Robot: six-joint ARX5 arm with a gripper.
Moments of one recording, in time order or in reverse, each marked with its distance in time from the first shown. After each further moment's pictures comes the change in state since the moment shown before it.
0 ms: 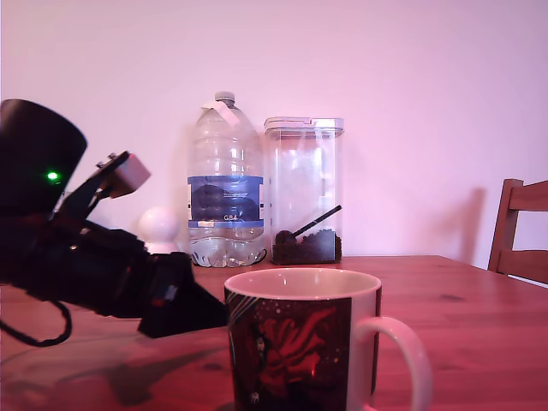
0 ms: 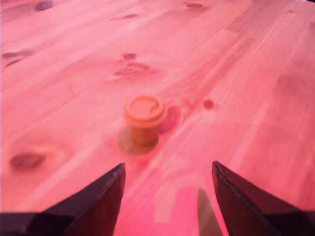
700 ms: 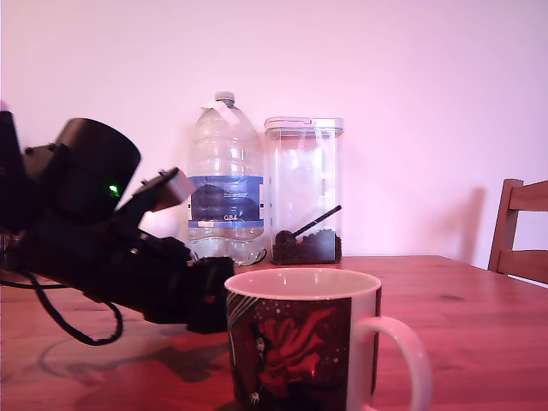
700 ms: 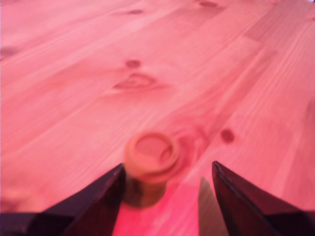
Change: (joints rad) arm -0.044 0.117 0.162 -0.068 -0.040 -0.089
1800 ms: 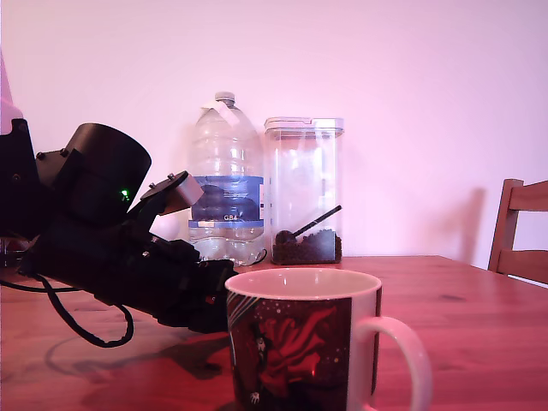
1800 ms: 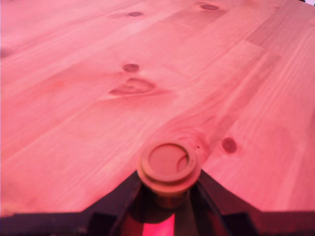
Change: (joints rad) arm -0.009 0.018 0.016 0.003 0.003 -0.011
